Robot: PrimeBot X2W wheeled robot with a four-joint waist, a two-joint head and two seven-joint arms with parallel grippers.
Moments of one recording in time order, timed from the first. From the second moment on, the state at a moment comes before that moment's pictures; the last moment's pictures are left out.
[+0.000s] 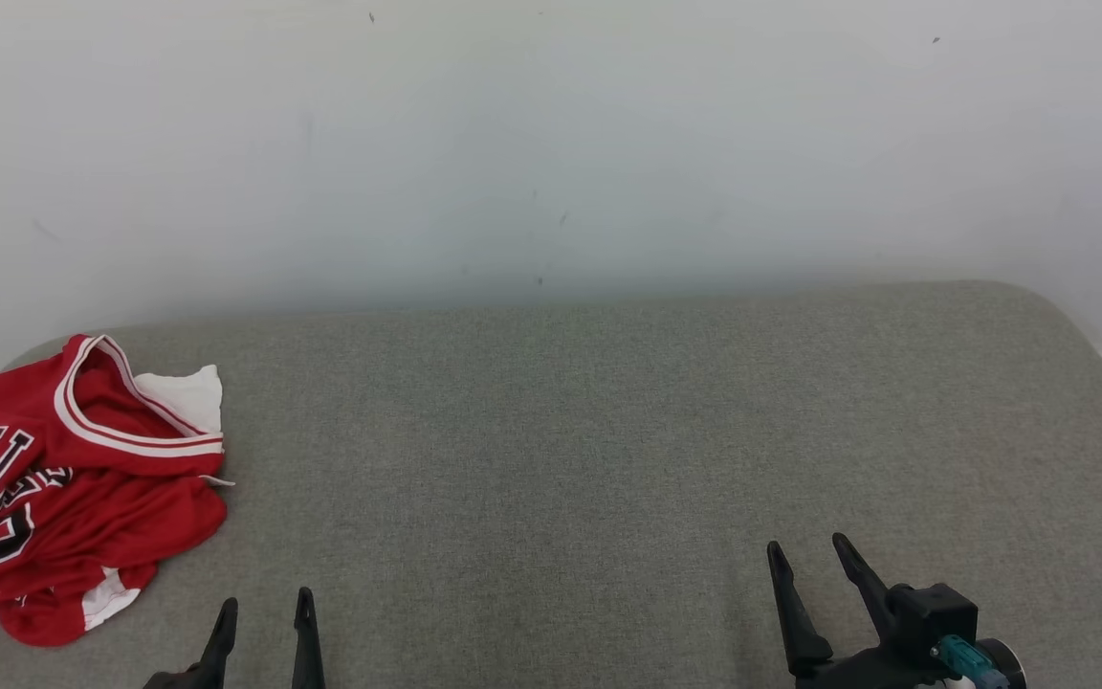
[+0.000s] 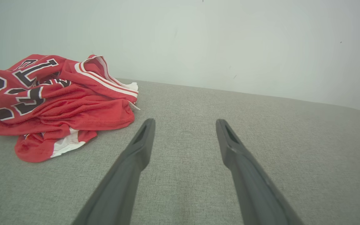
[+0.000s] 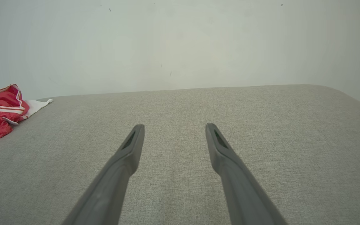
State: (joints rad) left arm 0.01 0.05 -0.03 0.29 -0.18 0.03 -0.26; right arm -0.14 -0.05 0.13 0.52 0.16 0.13 -0.26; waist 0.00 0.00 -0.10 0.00
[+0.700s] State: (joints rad) left arm 0.02 0.05 -0.04 0.28 -0.21 0.04 -0.26; right arm -0.13 -0.05 0.13 0.52 0.16 0.13 -0.26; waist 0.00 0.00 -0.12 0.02
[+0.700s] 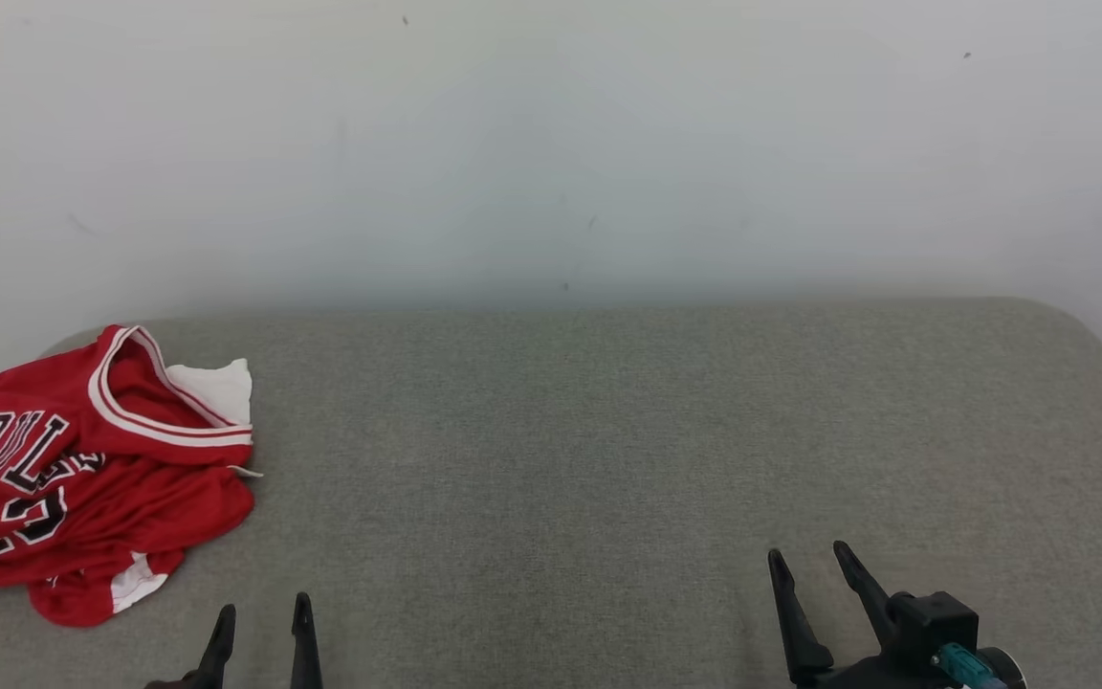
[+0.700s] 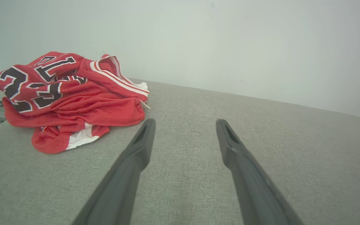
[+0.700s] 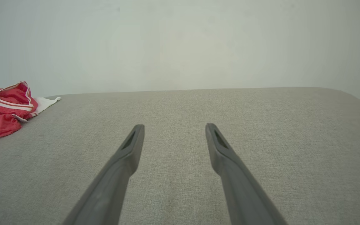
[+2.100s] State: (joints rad) left arm 0.09 0.06 0.16 0.15 -0.17 0.06 -0.26; right arm -0.22 -0.05 0.26 0.51 0.25 0.13 -0.26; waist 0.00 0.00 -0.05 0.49
